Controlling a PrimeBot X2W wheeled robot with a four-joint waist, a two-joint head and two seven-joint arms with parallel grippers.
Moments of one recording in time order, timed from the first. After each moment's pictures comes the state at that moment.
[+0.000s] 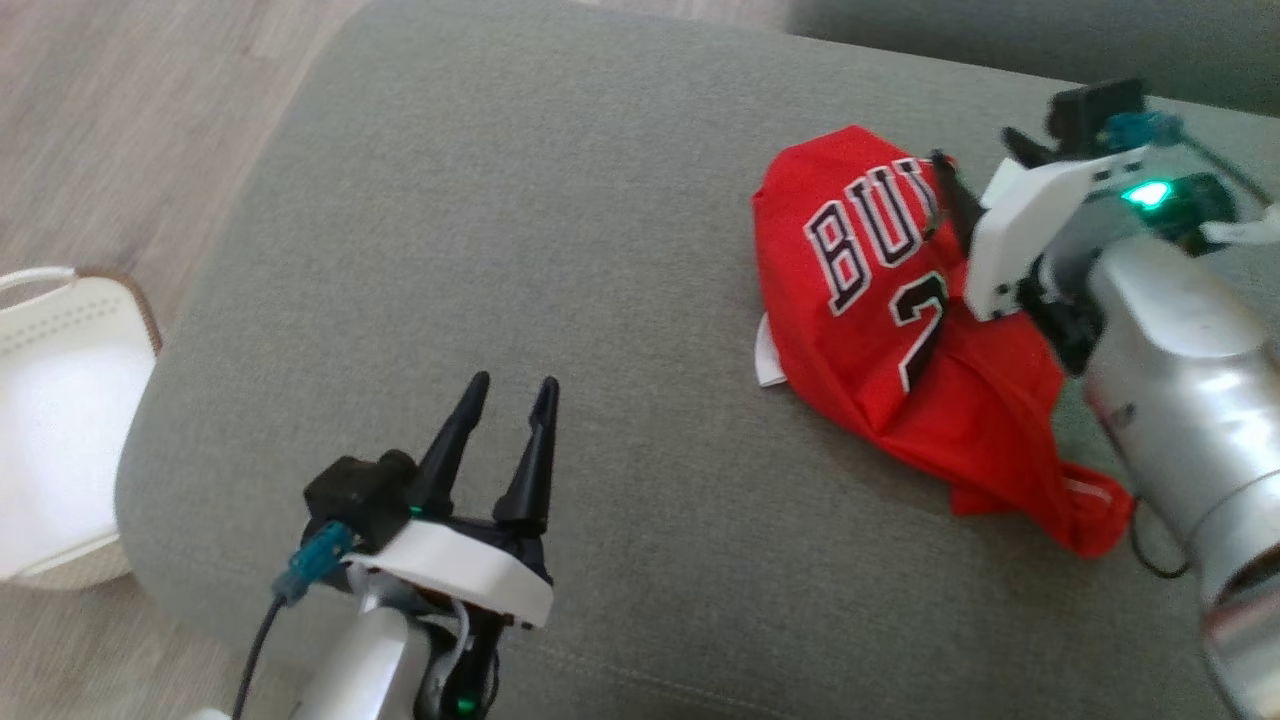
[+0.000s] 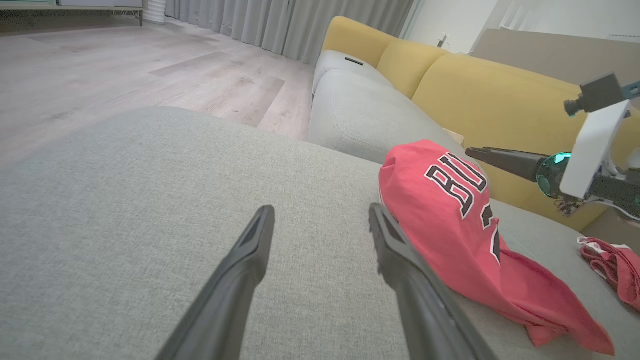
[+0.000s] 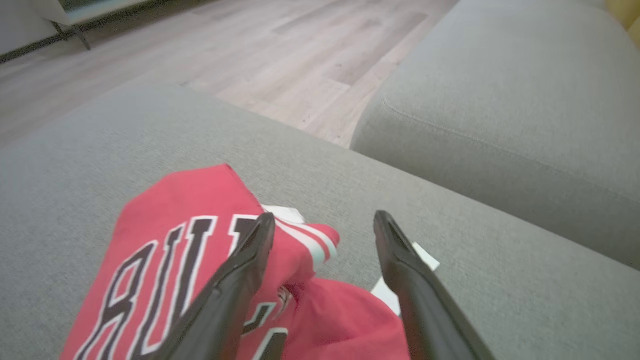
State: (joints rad) left arm -0.14 0.05 -0.40 0.21 -0.41 -0.03 -0.25; right arm -1.02 -0.26 0.77 1.18 0.63 0.13 0.01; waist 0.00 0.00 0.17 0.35
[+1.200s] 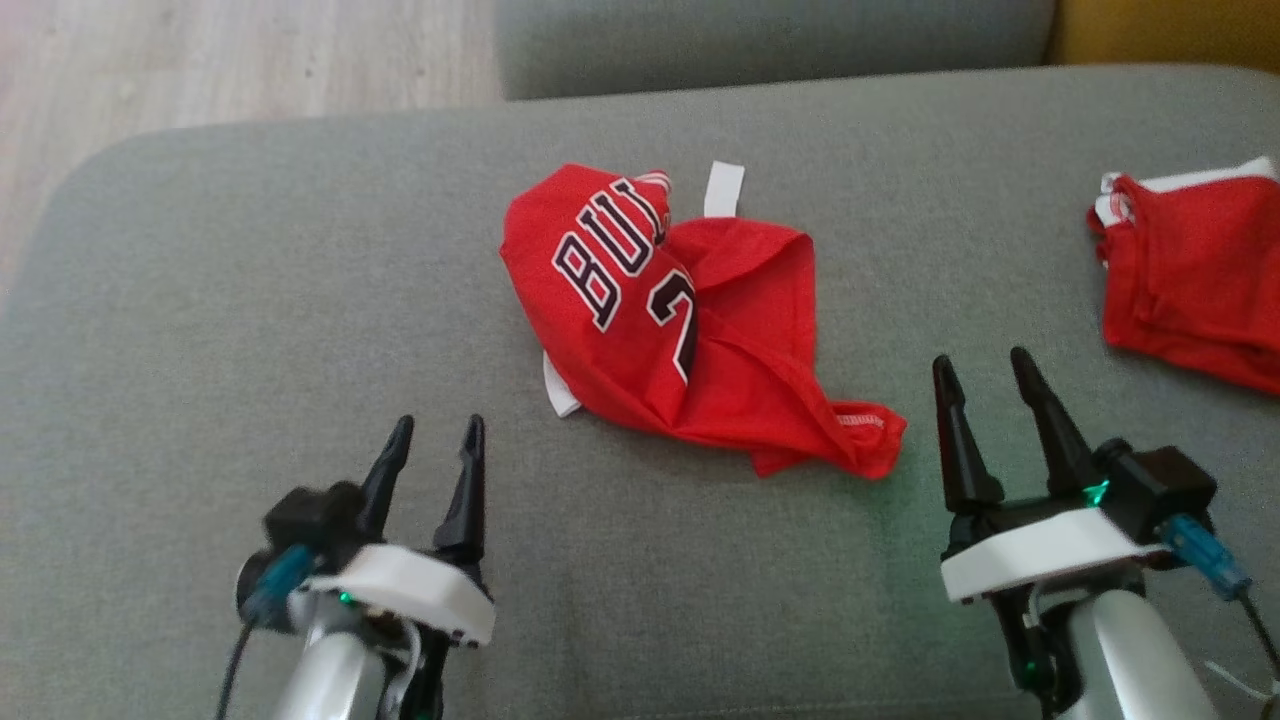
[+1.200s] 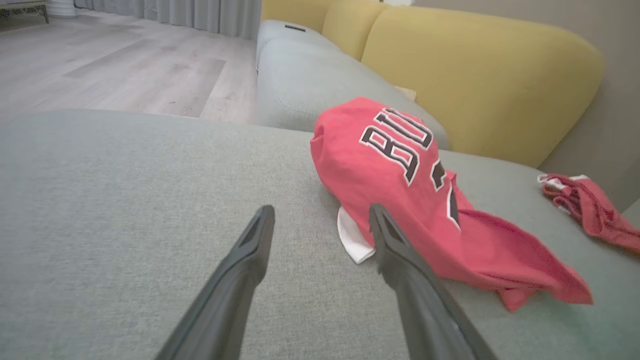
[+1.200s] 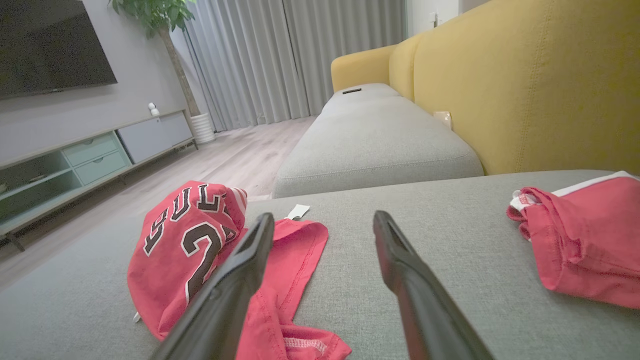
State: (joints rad) left arm -0.10 0.05 -0.26 0.31 -0.30 -0.03 -0.25; right arm -0.08 -0.05 0.10 0.18 0.21 0.13 -0.17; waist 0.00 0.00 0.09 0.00
